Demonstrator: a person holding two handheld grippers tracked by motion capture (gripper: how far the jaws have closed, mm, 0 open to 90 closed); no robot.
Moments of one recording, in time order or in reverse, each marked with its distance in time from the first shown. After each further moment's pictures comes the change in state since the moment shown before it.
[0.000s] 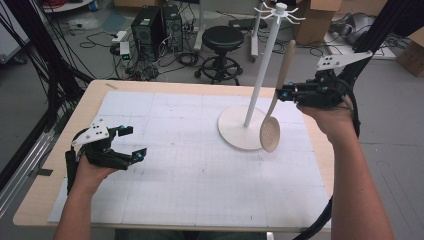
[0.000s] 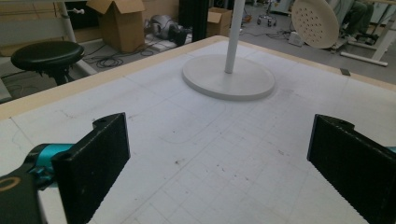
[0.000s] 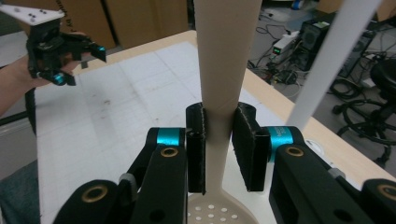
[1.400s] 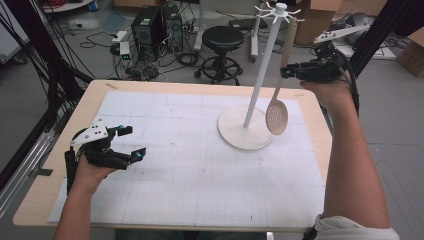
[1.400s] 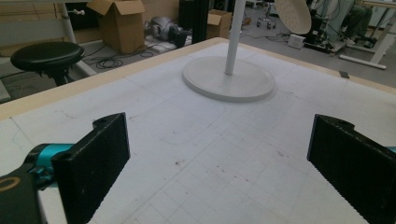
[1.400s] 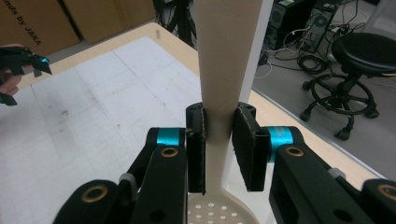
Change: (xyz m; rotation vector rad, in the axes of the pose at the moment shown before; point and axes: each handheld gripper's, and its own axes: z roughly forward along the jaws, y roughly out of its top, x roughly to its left) left arm 0.001 0.000 -0.001 -0.008 -0.002 -0.008; right arm -0.045 0.032 0.009 0.076 -0.109 0.084
